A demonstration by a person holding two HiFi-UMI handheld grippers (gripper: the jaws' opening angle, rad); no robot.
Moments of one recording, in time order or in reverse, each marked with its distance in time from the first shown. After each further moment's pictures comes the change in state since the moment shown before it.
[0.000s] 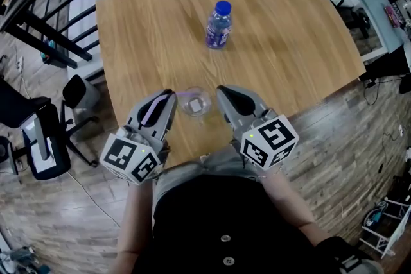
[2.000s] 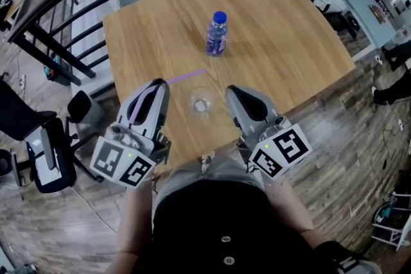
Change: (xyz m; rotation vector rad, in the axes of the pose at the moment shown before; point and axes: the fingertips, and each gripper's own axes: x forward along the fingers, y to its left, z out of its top) left arm -0.059 -0.033 0.102 0.036 -0.270 -0.061; right arm -0.061 0.057 0.073 -0.061 -0.223 -0.073
